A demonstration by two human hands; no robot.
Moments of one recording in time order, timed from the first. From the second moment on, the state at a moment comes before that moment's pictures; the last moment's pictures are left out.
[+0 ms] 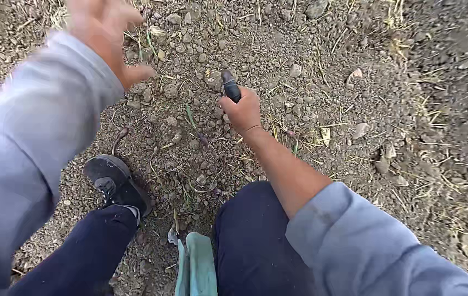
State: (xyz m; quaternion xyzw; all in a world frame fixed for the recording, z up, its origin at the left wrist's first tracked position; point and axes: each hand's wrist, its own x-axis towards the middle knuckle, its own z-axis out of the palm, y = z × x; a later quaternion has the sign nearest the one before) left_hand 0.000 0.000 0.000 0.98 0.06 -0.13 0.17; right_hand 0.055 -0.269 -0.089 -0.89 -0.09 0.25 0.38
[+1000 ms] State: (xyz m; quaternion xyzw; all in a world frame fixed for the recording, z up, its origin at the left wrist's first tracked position) left_hand -0.103 -0.189 -0.165 0.91 0.09 -0.25 0.32; right_hand 0.092 -0.314 -0.081 -0.83 -0.26 0.36 0.33
